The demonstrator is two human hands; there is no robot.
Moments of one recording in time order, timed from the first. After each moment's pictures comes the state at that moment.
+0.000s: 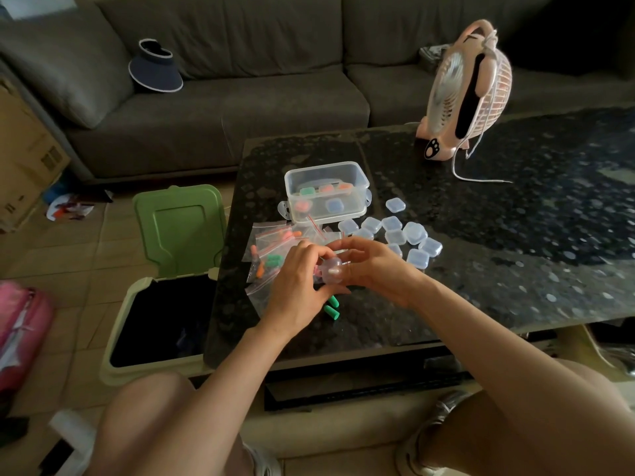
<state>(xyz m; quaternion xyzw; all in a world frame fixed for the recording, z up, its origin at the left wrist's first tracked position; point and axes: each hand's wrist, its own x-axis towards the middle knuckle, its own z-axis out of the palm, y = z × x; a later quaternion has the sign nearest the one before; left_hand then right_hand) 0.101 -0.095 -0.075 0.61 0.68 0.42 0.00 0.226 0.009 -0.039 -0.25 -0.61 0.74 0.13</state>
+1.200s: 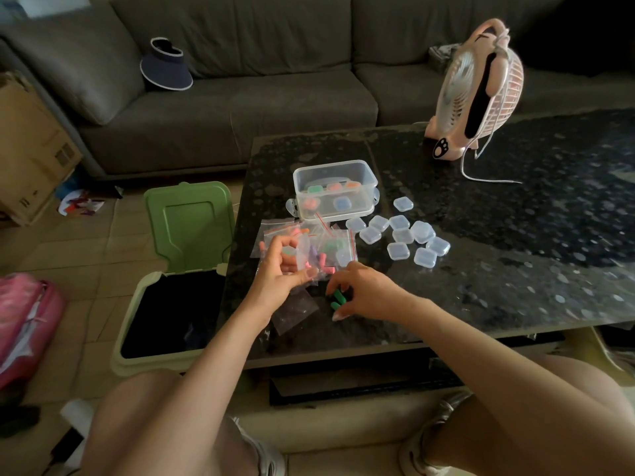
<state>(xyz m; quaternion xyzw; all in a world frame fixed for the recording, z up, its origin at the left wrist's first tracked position) 0.071 -0.112 -0.064 0.40 0.71 0.50 0.29 0.213 -0.001 -0.074 -0.26 -0.93 0.25 -0.02</state>
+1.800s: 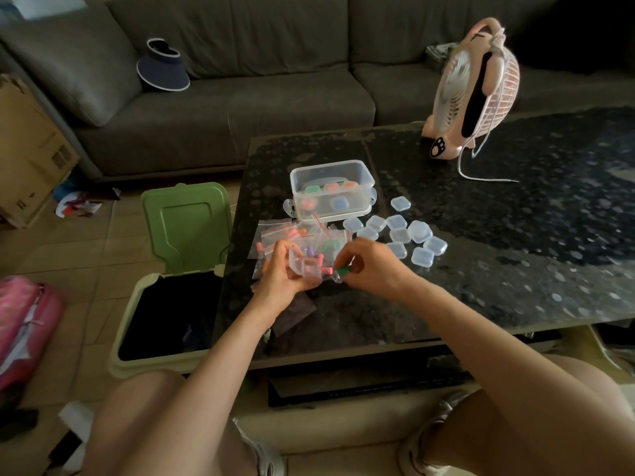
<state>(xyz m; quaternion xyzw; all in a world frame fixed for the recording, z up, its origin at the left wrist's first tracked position) 0.078 -0.102 -0.073 0.41 0.69 0.53 0.28 0.218 0.012 -0.053 -0.26 -0.91 0.29 0.15</state>
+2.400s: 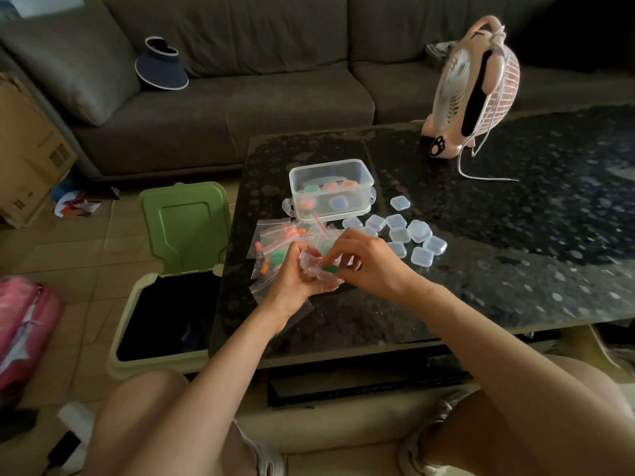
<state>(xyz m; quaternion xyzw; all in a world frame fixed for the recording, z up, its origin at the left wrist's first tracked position) 0.091 -0.097 -0.073 0.40 0.63 0.55 0.37 0.218 0.008 -0.046 -0.17 -0.91 0.30 0.22</state>
